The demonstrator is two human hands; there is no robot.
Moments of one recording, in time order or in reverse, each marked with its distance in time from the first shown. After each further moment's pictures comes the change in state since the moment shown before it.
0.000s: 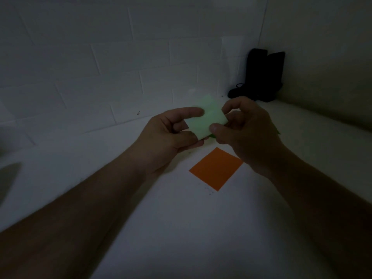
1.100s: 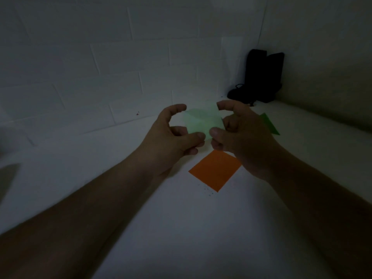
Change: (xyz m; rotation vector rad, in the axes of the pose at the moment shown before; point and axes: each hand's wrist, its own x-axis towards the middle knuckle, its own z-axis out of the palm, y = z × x) left_hand 0.003 -0.004 0.007 0.134 0.140 -0.055; right_hand 0.003 0.008 0.002 0.087 -0.105 0.112
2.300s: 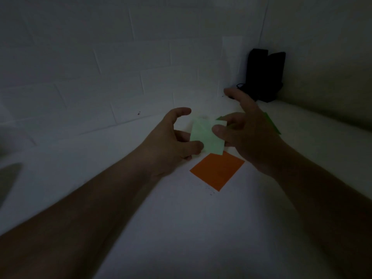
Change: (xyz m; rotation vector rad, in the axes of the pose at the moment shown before) left_hand 0.001 0.001 -0.012 0.376 -0.103 -0.019; right_hand -0.001 -0.008 -0.005 -0.156 0.052 0.019
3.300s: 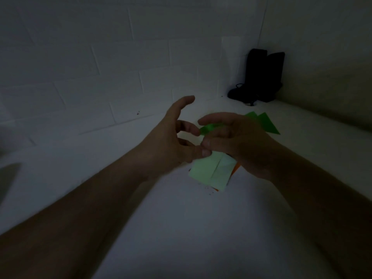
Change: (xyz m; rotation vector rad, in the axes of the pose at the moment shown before) left_hand -0.008 0.005 -0.001 0.003 -0.053 0.141; right_hand -0.012 -0.012 0.004 0.093 -0.281 0.092
